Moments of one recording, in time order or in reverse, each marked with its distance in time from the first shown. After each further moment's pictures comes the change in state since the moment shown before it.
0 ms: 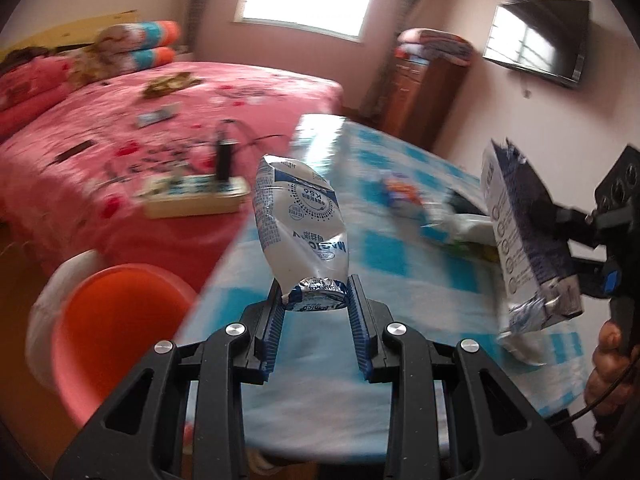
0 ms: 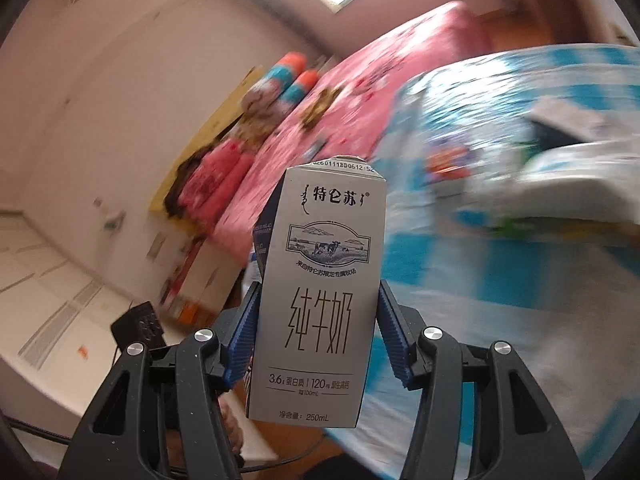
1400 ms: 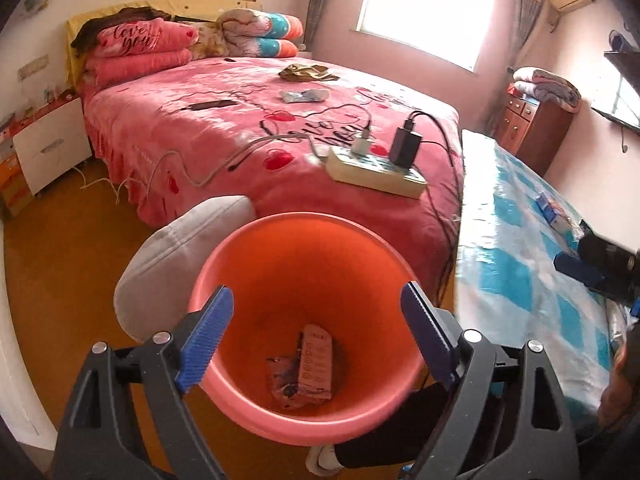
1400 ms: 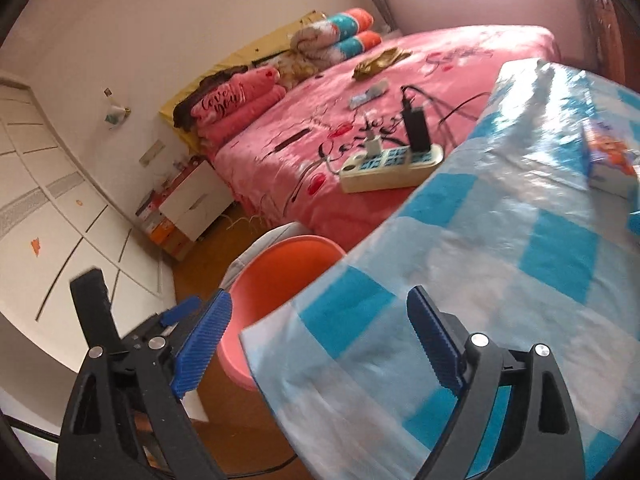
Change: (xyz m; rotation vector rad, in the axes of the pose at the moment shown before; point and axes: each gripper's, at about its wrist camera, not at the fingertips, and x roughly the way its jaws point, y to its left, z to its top) left arm -0.016 0.135 -0.057 -0.203 -0.060 0.289; right arm 0.131 0.059 -0.055 -0.337 0.089 -0.082
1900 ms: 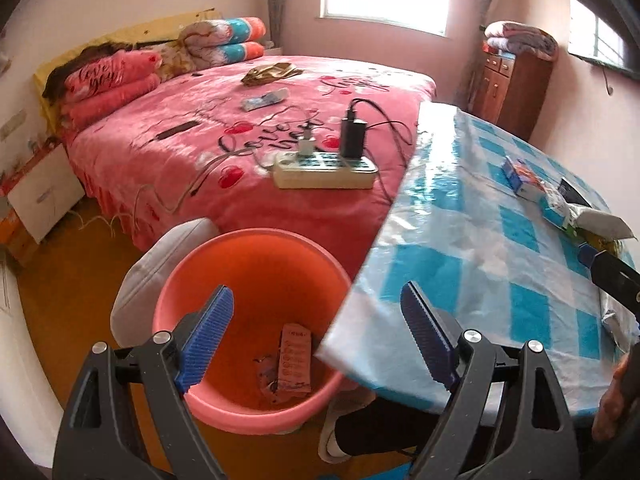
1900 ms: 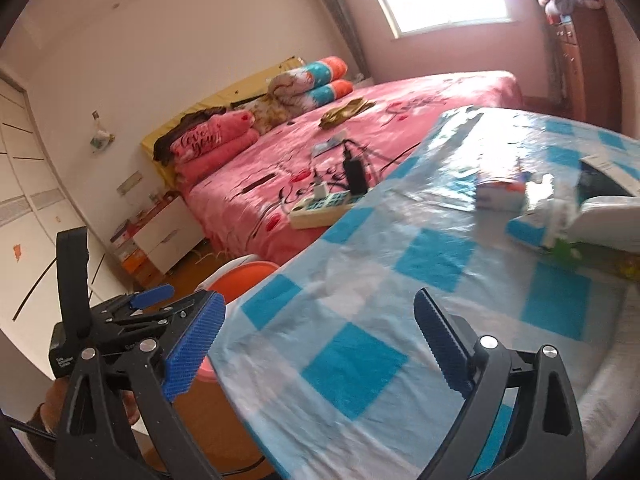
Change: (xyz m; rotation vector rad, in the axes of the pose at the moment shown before) left arm -0.018 -0.088 0.013 0.182 0.043 0.033; right arm -0.076 -0.039 -0.028 -0.017 -0.179 -0.111
